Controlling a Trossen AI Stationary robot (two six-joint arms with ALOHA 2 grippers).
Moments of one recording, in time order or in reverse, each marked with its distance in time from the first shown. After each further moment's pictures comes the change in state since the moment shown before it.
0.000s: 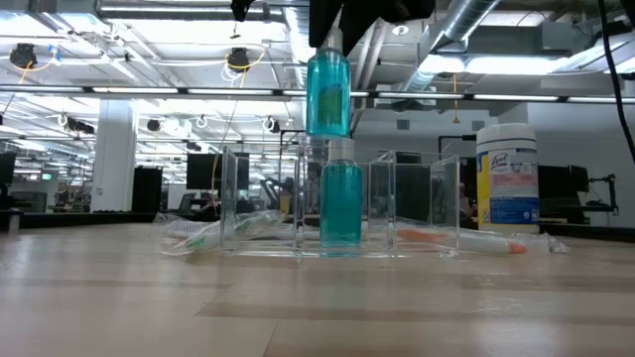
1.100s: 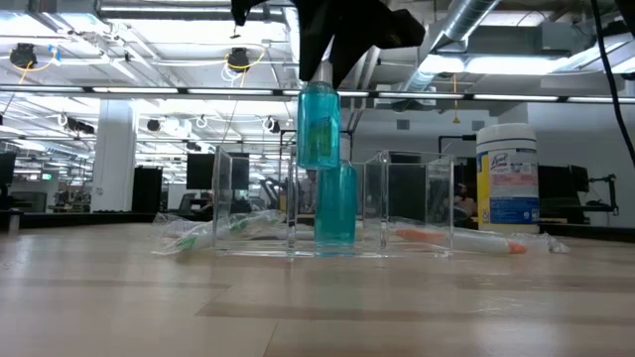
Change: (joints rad) left arm 0.000 0.000 -0.028 -0.007 0.000 0.022; right arm -0.032 0.000 -0.097 0.101 -0.016 0.000
